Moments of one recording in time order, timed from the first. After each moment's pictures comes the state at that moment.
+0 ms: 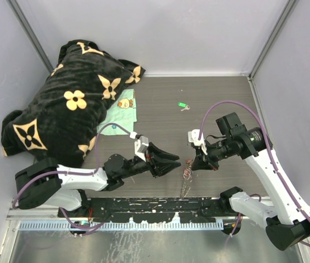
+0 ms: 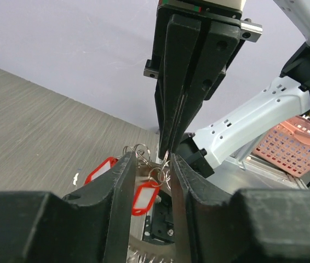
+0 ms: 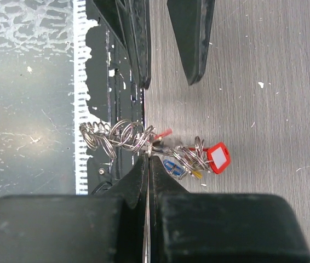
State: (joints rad) left arm -1.16 1.36 0.46 1.23 0.18 -0.48; right arm 0.39 0.96 1.15 -1.35 -0.88 -0.89
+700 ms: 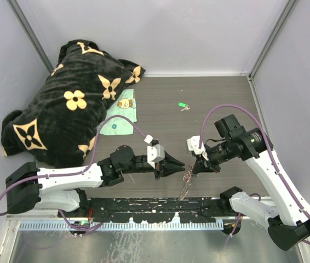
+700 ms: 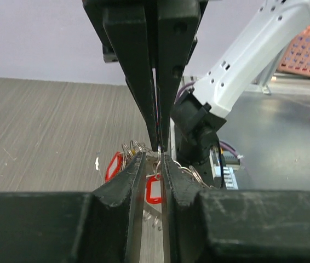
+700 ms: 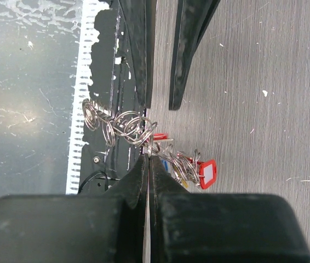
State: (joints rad) left arm -1.19 1.21 0.65 0.69 0.35 -0.10; right arm 0.44 0.96 1.16 -1.42 -0.86 -1.02
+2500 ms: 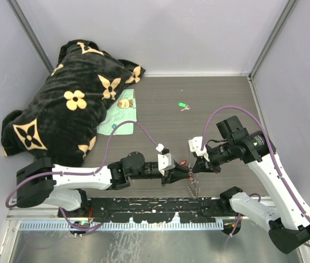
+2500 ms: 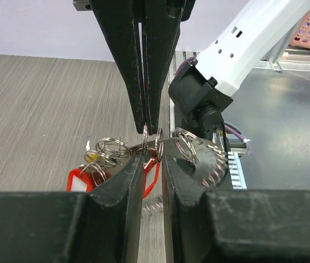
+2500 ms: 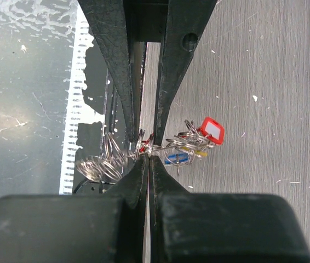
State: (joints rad) left arm -1.26 1.34 0.66 0.71 0.28 -0.04; right arm 0.44 0.92 1.15 -1.39 -0.86 -1.01
